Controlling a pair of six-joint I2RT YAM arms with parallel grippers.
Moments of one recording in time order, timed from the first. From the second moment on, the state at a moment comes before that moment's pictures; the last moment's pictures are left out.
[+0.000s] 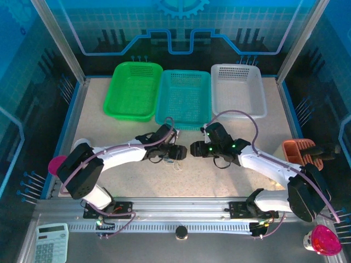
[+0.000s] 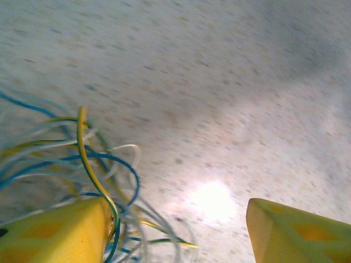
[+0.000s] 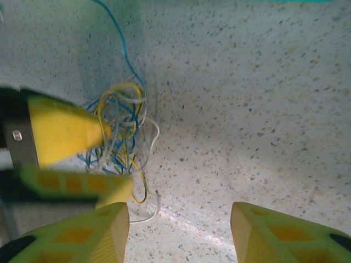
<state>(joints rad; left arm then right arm) -0.77 1.57 0.87 -0.25 0.14 -0.57 0.65 1.26 0.73 -0.35 -0.16 0.58</state>
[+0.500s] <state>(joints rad) -0.77 1.30 0.89 -0.33 0.04 -0.62 0.61 1.34 0.79 -0.35 -0.16 0.56</state>
